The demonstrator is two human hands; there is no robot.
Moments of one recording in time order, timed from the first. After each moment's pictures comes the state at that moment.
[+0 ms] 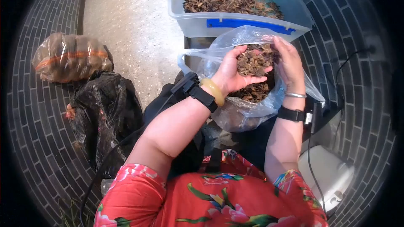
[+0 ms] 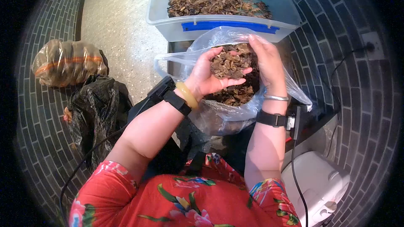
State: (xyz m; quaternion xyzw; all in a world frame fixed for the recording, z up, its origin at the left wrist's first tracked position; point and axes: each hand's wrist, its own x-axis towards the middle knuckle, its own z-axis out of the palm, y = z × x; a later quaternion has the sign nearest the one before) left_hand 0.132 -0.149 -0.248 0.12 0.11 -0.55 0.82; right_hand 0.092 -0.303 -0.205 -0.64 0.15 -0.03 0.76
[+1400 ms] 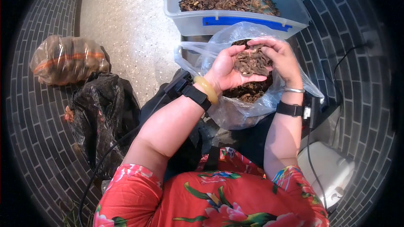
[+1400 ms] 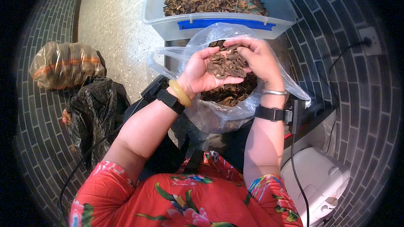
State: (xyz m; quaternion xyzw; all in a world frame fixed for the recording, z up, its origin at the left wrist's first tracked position) left_hand 0.135 -0.140 -0.246 0.04 0.07 -0.59 0.80; right_hand 0.092 -0.306 -0.200 -0.78 0.06 0.05 0.62
